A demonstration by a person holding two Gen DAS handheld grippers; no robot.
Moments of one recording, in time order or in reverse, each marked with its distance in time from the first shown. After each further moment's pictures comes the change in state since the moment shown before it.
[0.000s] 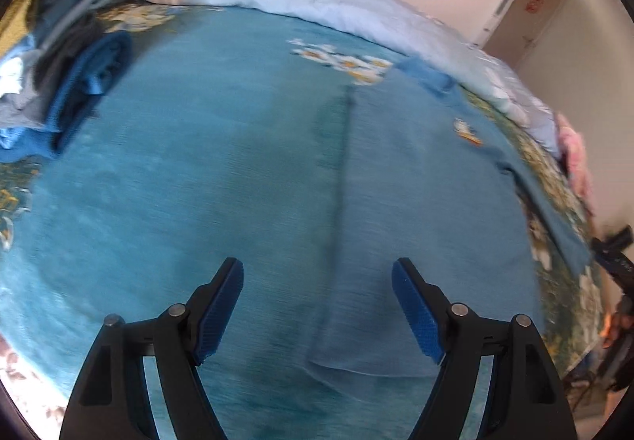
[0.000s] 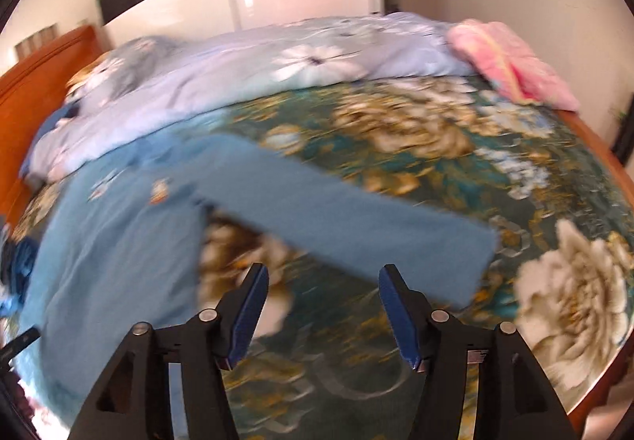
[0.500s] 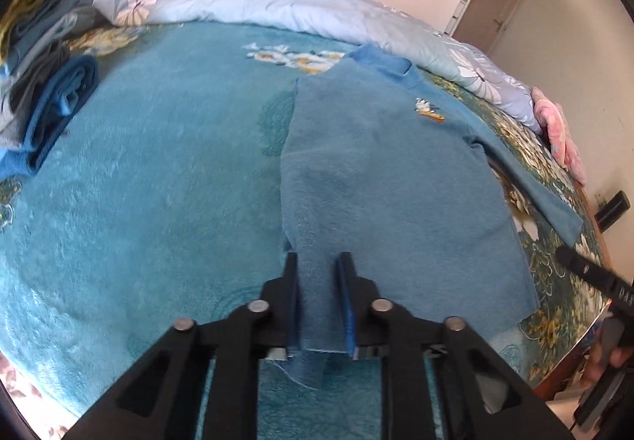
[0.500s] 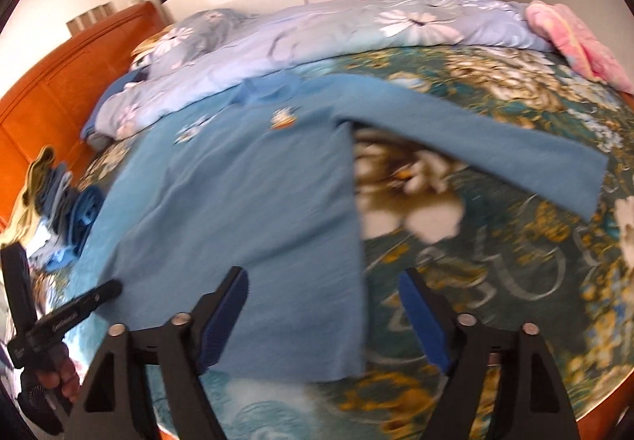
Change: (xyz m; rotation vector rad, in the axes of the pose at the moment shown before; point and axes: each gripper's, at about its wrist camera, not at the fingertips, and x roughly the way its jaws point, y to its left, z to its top) left arm -0.005 -0.035 -0.015 0.106 -0.069 -0.017; right arm -0.004 0.102 -0.077 -0.048 0.072 0.230
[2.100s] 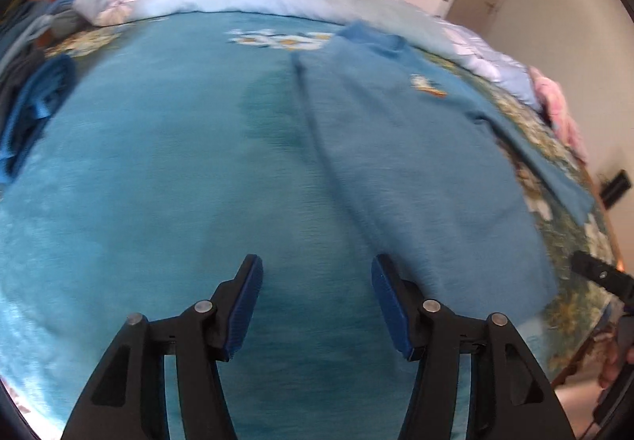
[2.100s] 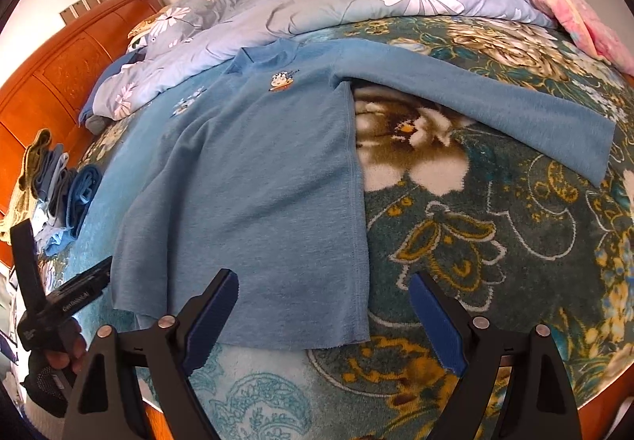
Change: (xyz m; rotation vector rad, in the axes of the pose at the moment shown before) left arm 0.034 -0.018 -0.007 0.052 0.054 -0.047; right arm 0.005 -0.011 -0.013 0.024 0.078 -0.023
